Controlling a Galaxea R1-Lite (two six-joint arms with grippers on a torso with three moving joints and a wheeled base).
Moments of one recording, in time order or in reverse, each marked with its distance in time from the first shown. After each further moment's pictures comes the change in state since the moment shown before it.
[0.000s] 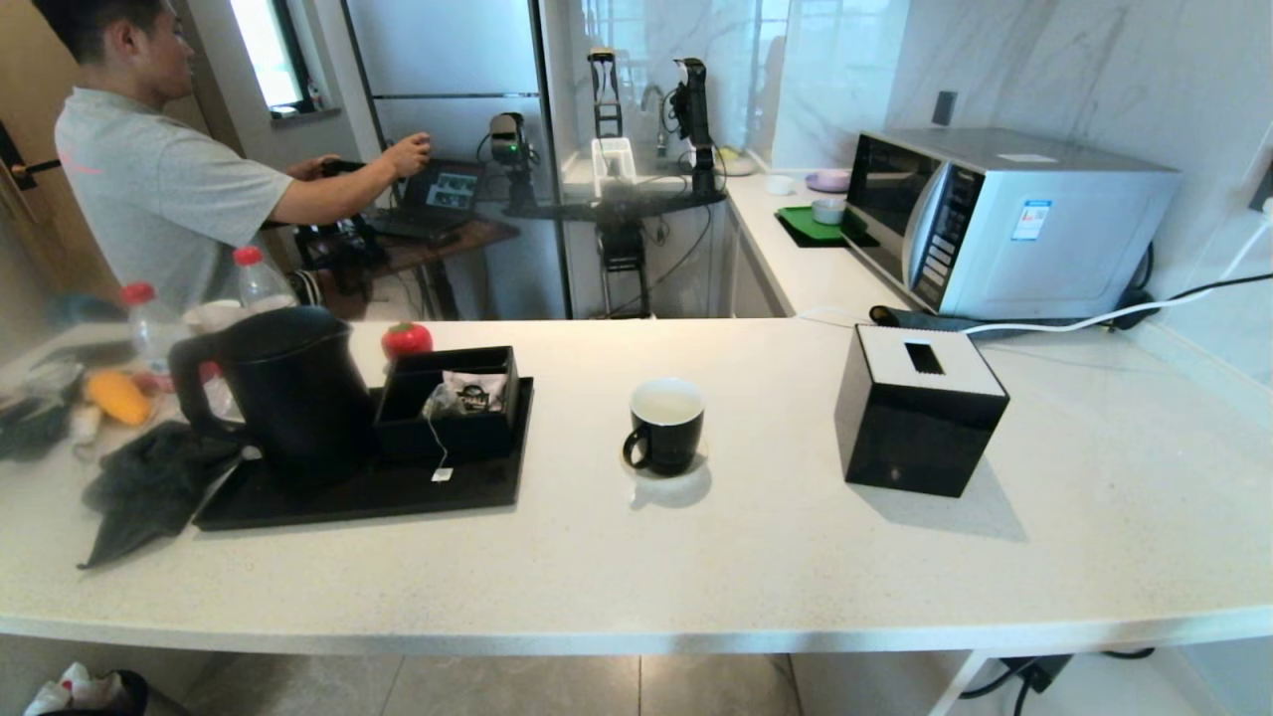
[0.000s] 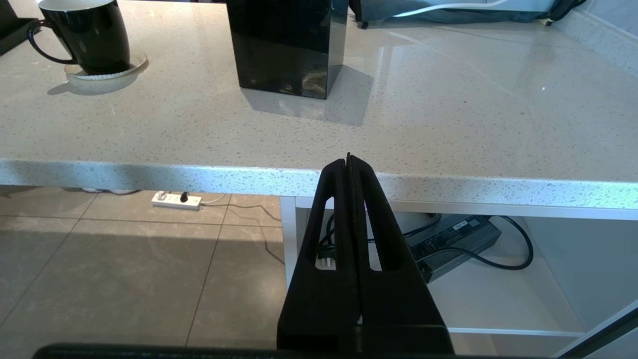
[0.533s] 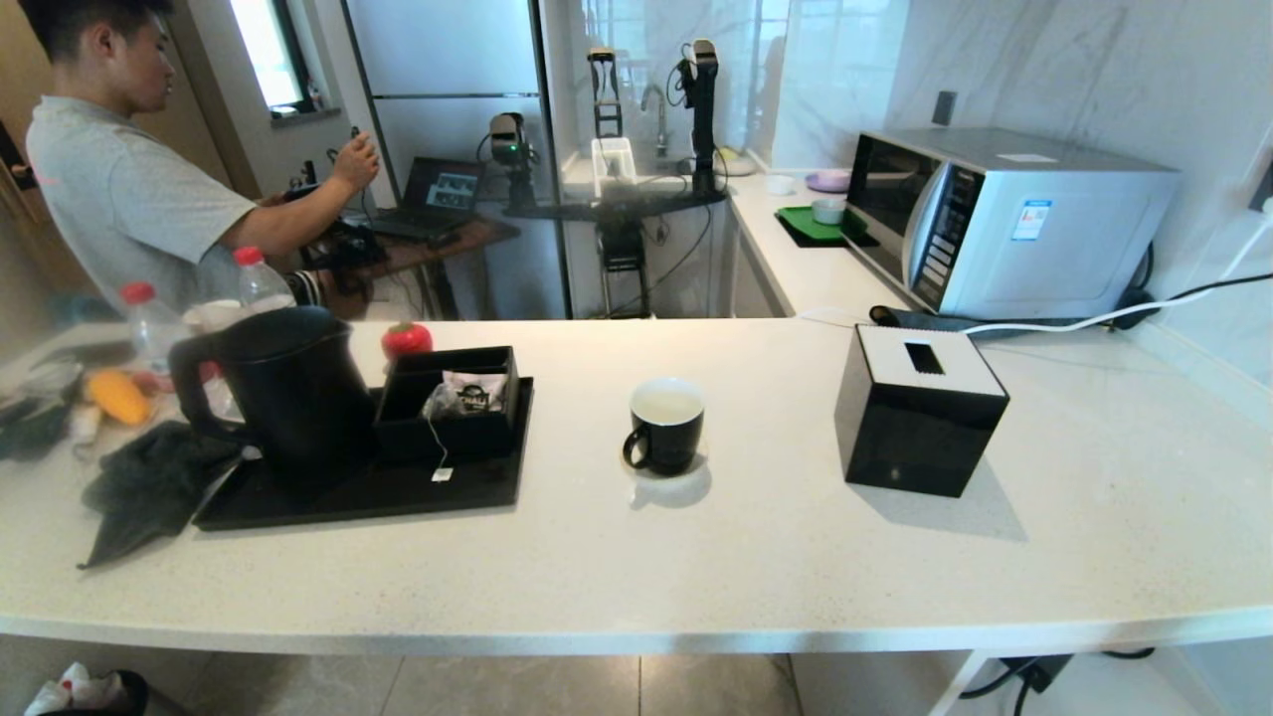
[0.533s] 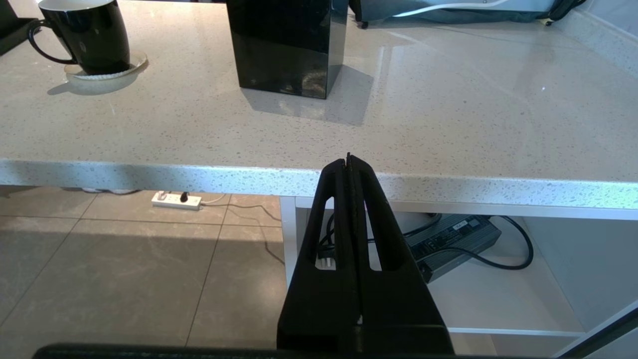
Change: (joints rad) left arm 0.000 0.000 0.000 0.000 0.002 -0.009; right arm 0.000 0.000 0.000 0.000 0.000 0.000
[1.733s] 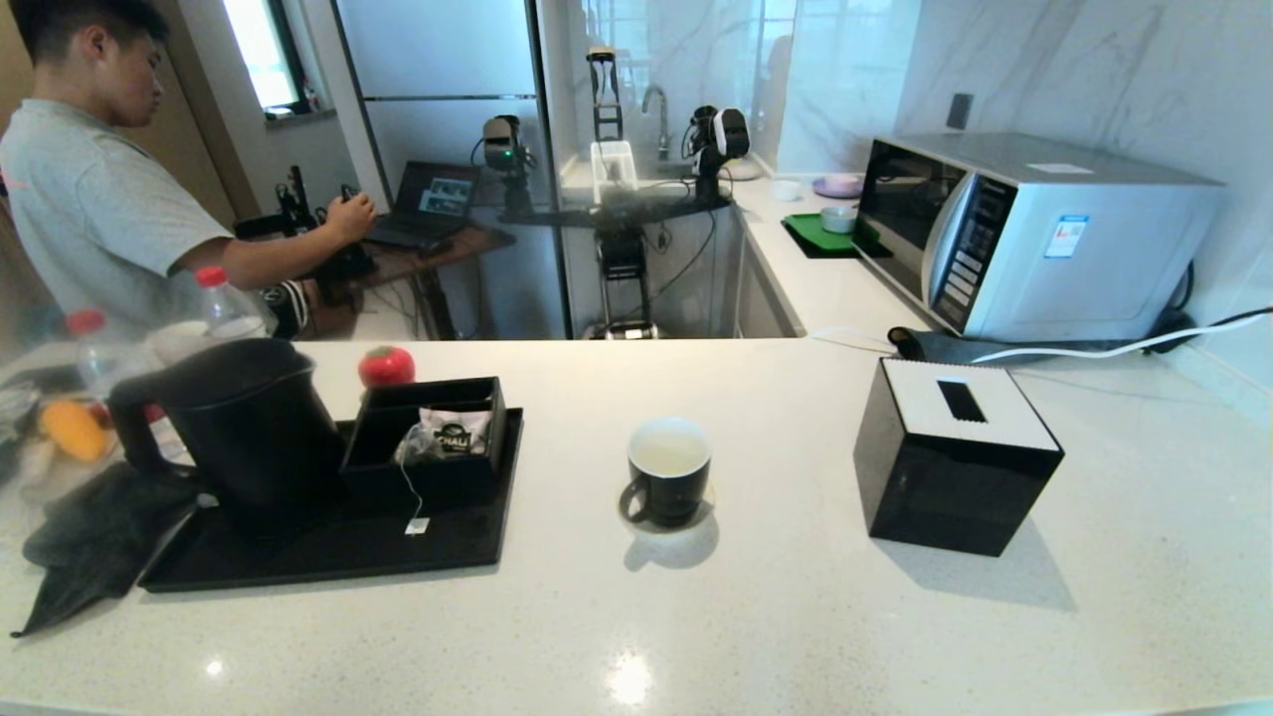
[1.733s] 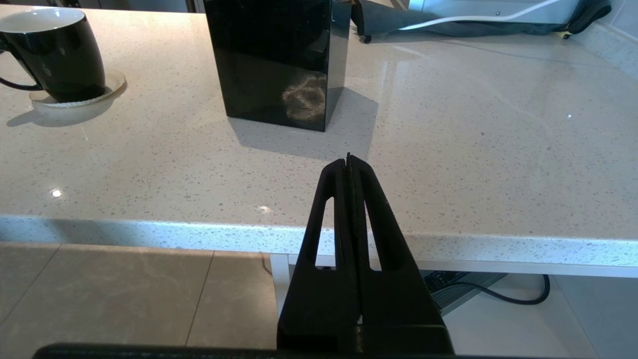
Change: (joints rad) left arm 0.000 0.000 0.000 0.000 0.001 -0.012; right arm 0.000 0.000 0.000 0.000 0.000 0.000
